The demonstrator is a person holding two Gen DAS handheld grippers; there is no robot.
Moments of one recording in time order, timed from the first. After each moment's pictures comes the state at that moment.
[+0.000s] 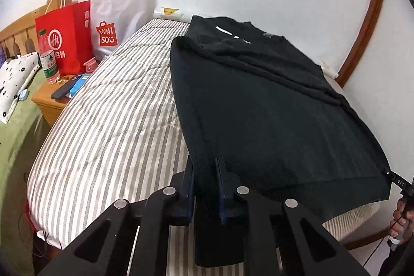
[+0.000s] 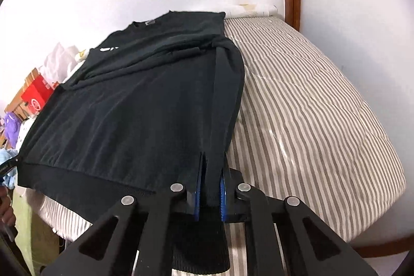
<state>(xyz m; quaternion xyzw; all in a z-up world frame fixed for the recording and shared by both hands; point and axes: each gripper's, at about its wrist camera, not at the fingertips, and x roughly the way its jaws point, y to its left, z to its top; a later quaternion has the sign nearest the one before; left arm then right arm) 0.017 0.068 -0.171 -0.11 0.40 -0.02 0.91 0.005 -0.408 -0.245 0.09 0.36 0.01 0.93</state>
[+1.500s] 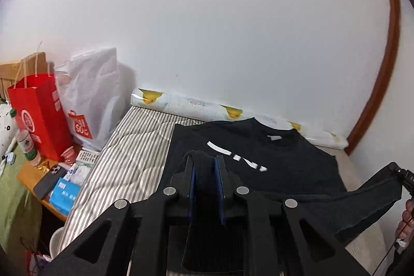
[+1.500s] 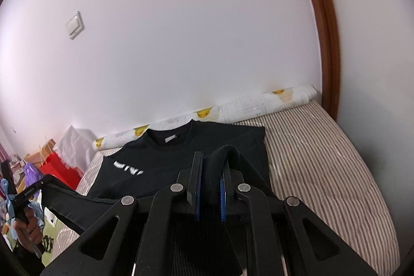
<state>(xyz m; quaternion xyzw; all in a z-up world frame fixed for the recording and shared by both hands) 0.251 0.068 -0.066 -0.10 0.29 0.00 0.95 0.244 -0.416 -0.089 0.15 0.24 0.05 0.96</state>
